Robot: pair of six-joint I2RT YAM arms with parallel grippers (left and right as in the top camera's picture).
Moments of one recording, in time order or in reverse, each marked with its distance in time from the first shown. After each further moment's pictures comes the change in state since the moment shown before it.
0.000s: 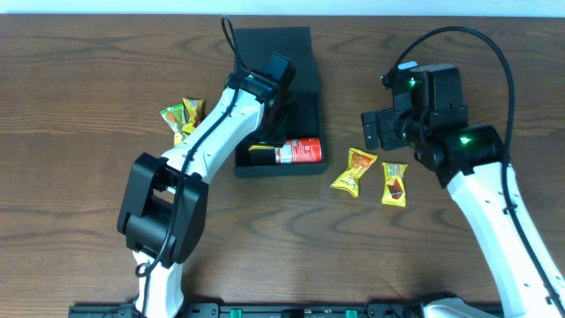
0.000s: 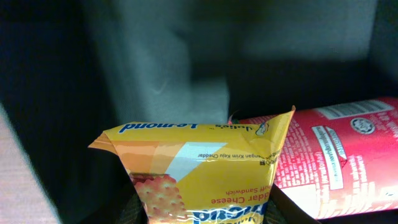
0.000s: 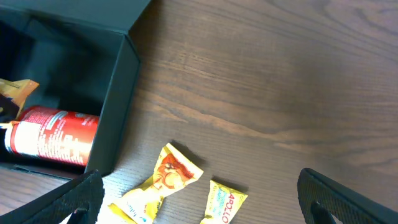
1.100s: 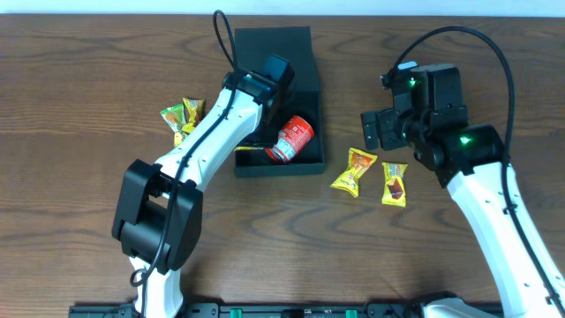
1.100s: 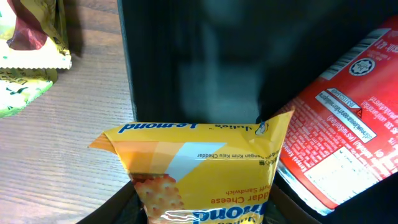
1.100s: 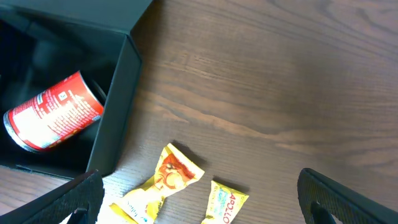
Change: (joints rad) left arm -0.003 -0.040 0.002 -0.084 -0.151 -0.081; right arm 0.000 0.000 0.000 0.001 -0.005 0.000
